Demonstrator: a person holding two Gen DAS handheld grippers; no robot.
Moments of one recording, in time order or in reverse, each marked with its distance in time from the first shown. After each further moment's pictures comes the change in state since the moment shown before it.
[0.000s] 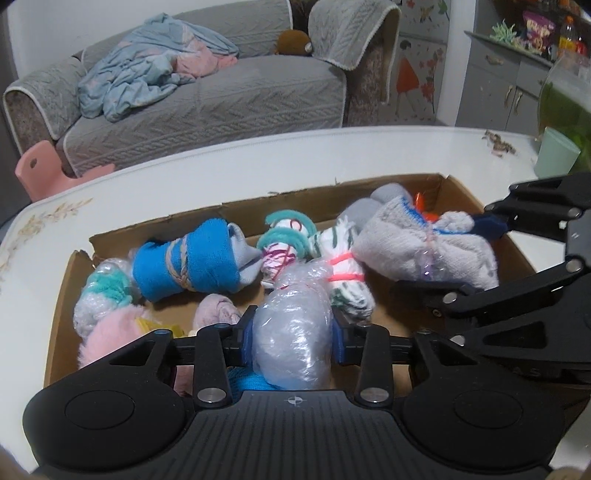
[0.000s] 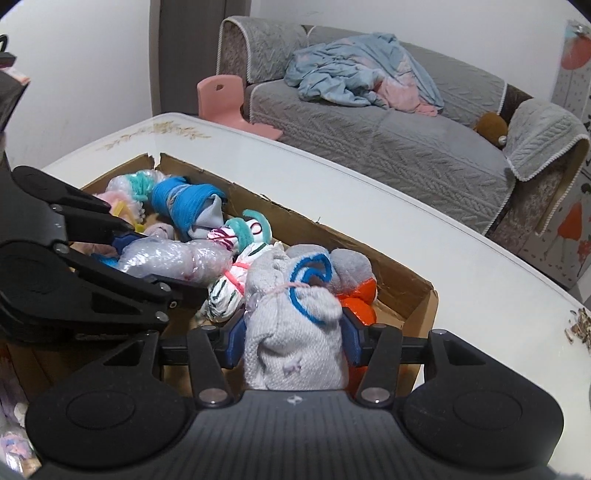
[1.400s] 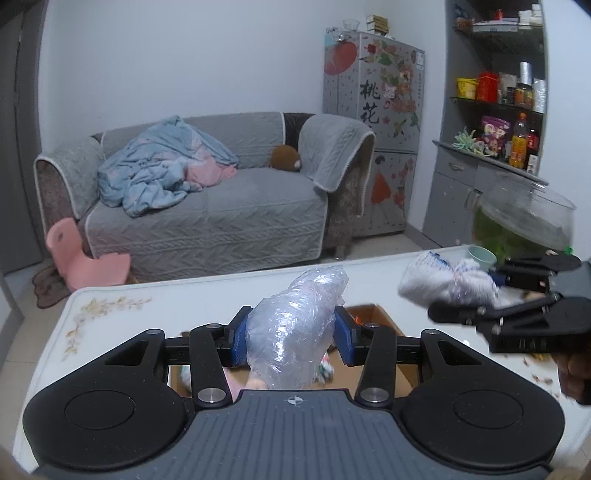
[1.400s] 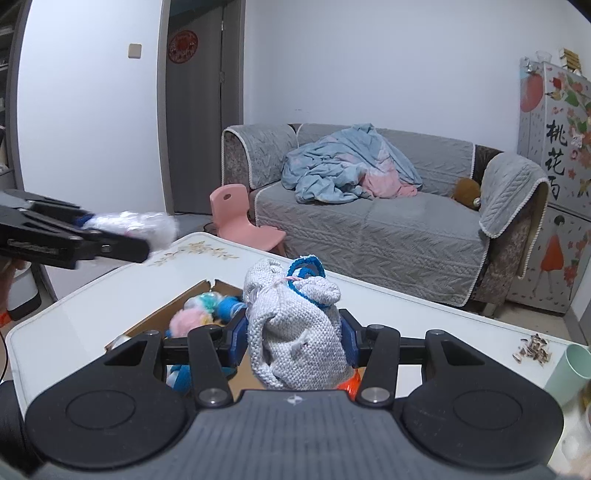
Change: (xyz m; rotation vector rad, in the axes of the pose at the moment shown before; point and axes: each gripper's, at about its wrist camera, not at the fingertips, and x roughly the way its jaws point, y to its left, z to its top) left arm -0.195 0.026 0.014 -0.046 -0.335 -0.074; right arm -0.128 -0.004 0.011 0.117 -0.303 0.032
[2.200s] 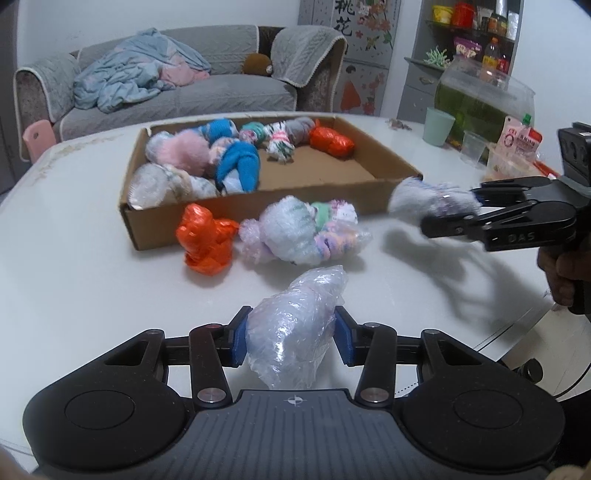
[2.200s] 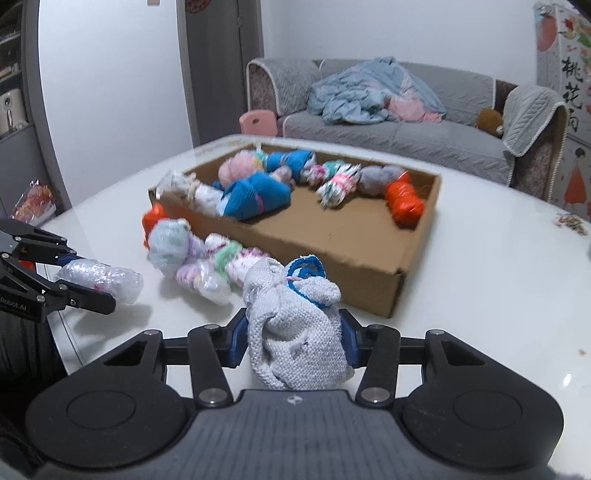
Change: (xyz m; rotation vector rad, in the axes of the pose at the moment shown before) left arm -0.054 -0.002 -0.211 0.000 0.224 -0.108; right arm -0.042 0.044 -0.142 0.022 0.161 0.081
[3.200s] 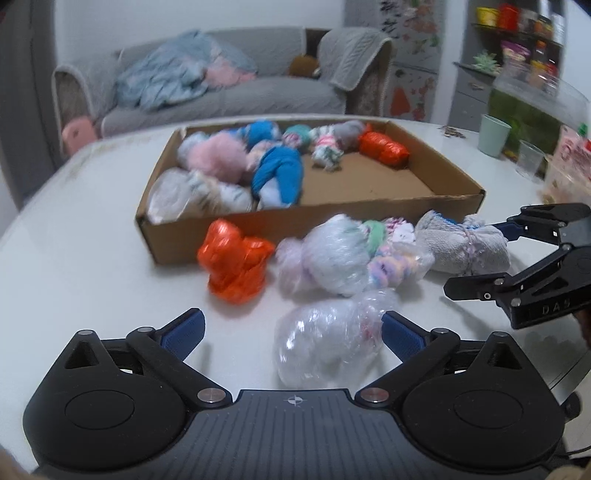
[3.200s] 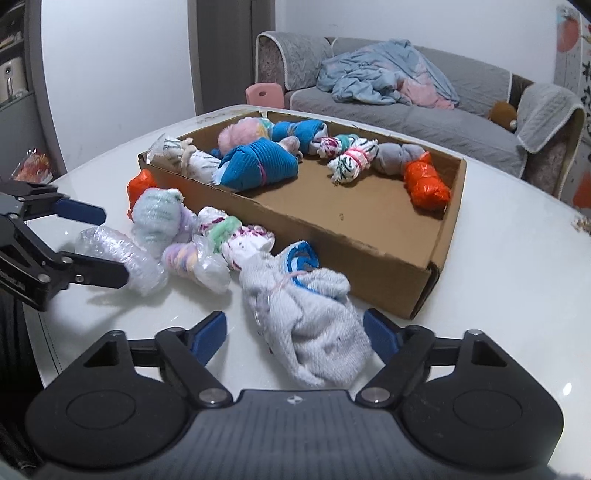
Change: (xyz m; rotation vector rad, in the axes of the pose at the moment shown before) left arm 0.039 -0.005 0.013 -0.015 -0.026 0.161; right arm 0.045 0.008 -0.002 -0.053 0.086 0.001
